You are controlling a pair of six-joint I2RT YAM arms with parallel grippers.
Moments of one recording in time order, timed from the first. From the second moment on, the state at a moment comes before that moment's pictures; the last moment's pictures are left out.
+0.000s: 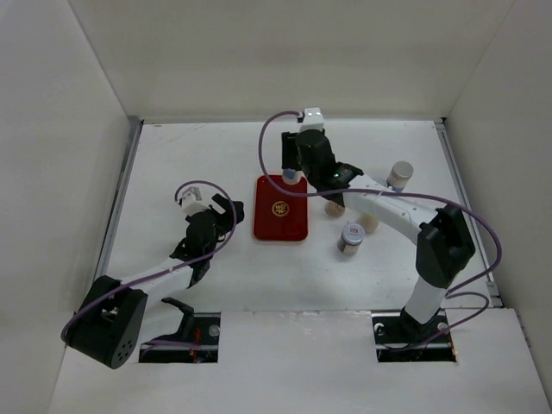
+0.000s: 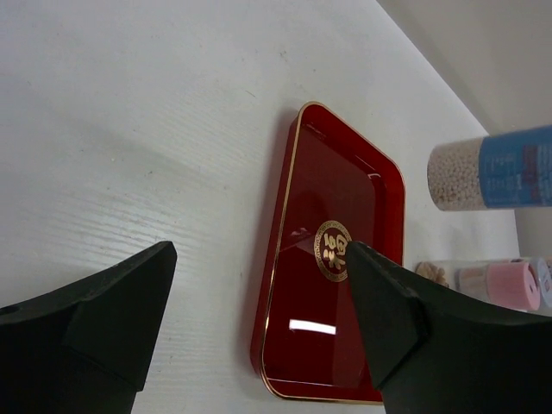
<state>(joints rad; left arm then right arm) -0.42 1.15 0.26 0.59 -0.29 -0.85 0.68 1.73 1.40 -0.04 0.47 0.26</state>
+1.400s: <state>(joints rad) -0.39 1.15 0.25 0.60 -0.27 -0.87 0.70 1.46 0.95 0.19 0.58 0.37</state>
